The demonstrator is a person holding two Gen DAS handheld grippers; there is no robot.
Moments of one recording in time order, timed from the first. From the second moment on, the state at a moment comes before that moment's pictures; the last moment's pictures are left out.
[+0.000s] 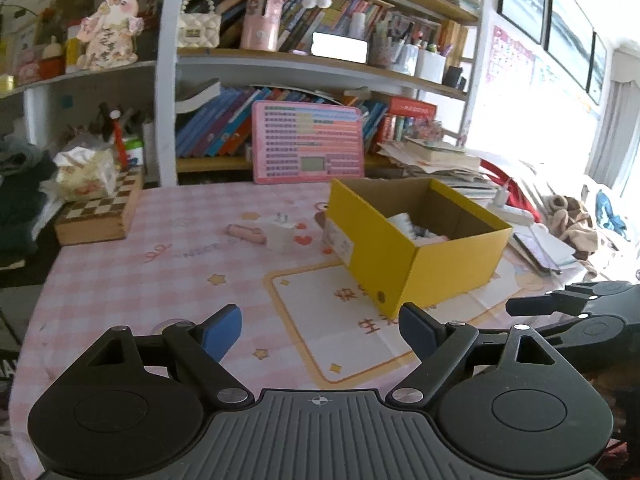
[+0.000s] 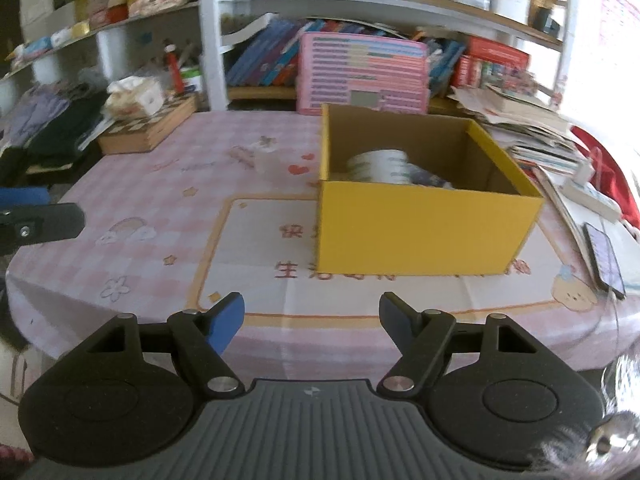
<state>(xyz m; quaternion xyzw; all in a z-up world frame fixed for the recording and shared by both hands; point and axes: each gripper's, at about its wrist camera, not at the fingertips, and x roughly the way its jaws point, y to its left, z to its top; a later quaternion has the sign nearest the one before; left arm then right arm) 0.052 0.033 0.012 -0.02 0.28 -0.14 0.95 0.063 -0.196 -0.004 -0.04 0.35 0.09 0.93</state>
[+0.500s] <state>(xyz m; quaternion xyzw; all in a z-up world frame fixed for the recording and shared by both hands) 0.048 0.044 0.011 -0.02 0.28 -0.14 0.95 0.053 -0.161 -0.006 -0.06 0.34 0.12 0.93</state>
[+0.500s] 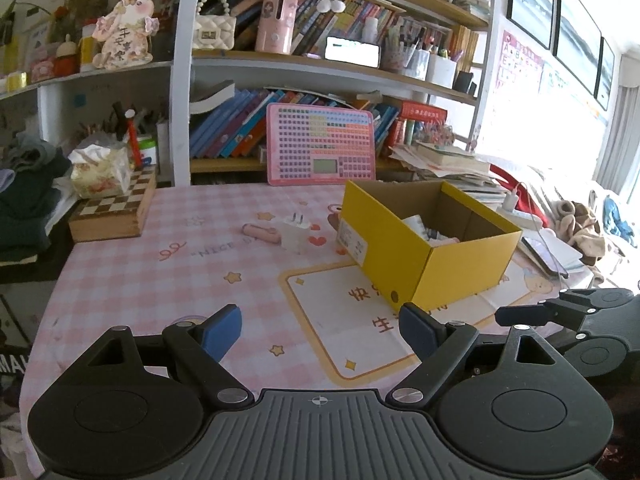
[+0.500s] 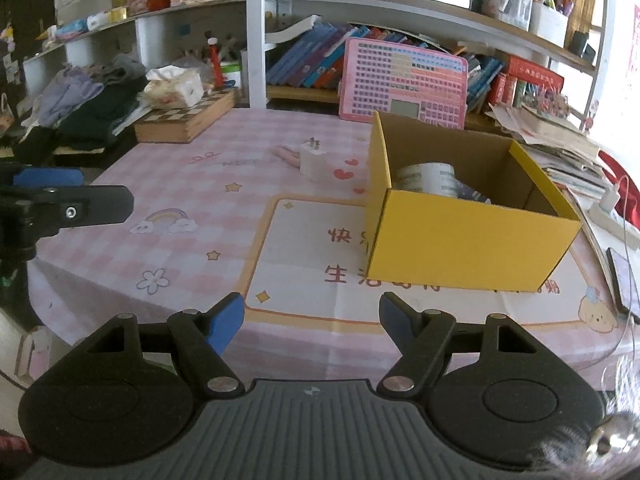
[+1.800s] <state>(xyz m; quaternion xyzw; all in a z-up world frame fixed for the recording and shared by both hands) 0.058 0.078 0.006 -0.04 0.28 -0.10 0.95 0.083 -0.120 -0.007 -0.09 0.34 0.17 0.92</state>
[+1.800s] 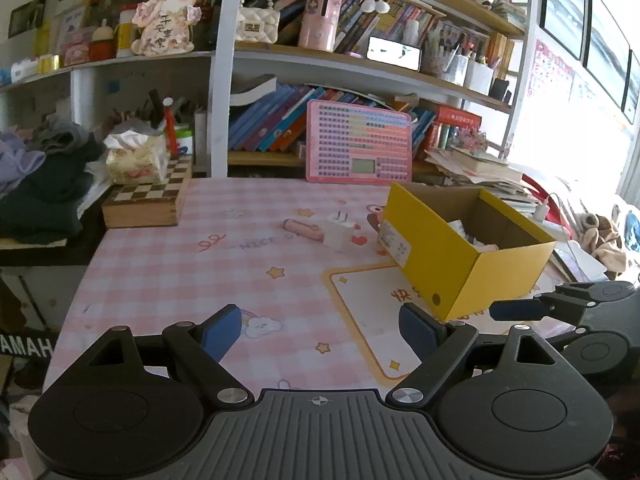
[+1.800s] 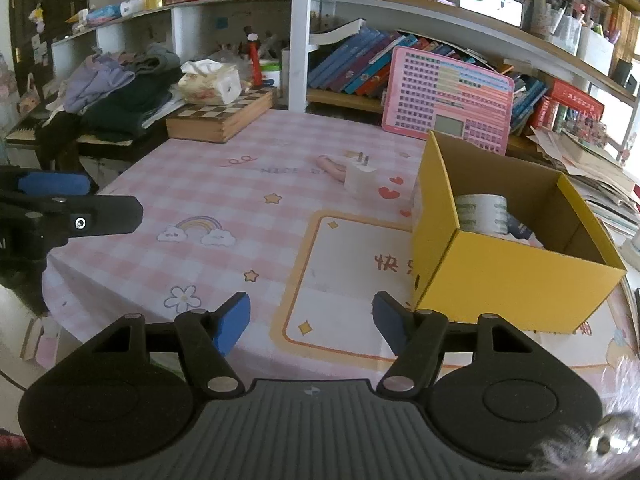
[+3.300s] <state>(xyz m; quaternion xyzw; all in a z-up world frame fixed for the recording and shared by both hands) 0.276 0.077 -0.012 -0.05 0.32 -0.08 0.94 0.295 -0.098 -0.020 -0.17 0.36 0.23 0.89</state>
